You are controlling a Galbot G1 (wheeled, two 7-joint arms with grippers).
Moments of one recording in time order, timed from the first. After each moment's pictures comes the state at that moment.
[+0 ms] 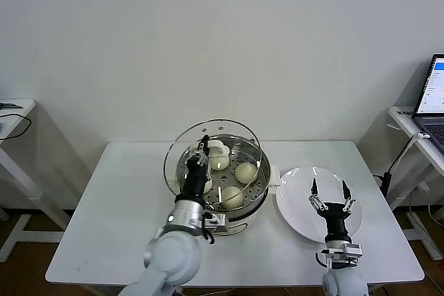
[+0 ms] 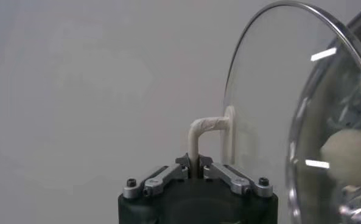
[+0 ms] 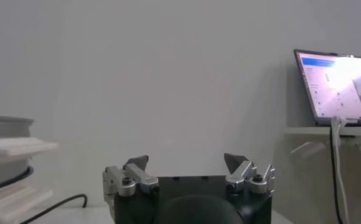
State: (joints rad) left arm 1.06 -1.34 0.05 -2.03 1.31 0.51 0.13; right arm -1.32 1.33 0.58 1.56 0.21 0.44 0.11
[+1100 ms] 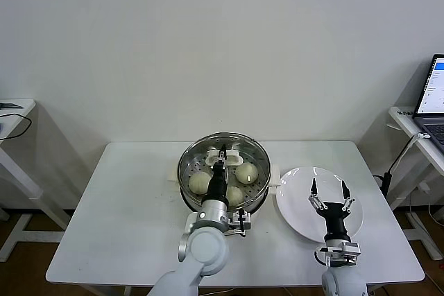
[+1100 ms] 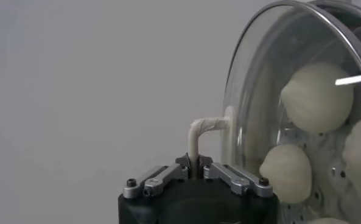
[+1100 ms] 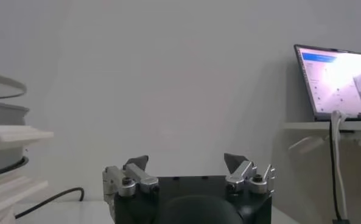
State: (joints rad) left arm 1.00 -1.45 0.12 -1.81 1.50 0.55 0.18; right arm -1.31 1.33 0.58 1.53 0.19 0.44 0.11
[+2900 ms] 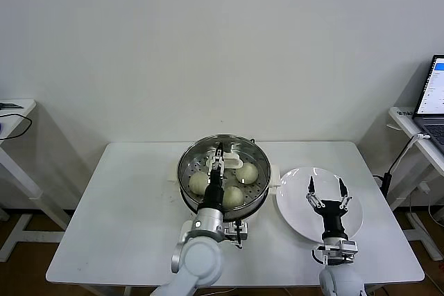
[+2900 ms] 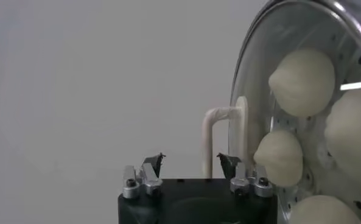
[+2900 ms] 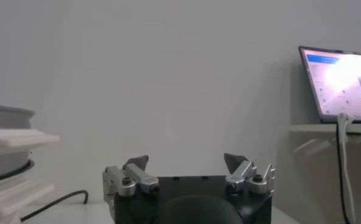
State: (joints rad) left arm 1.07 -1.42 0.11 -1.90 1.55 0.53 0.22; right arm -1.30 1.34 0.57 1.54 0.18 0.44 0.11
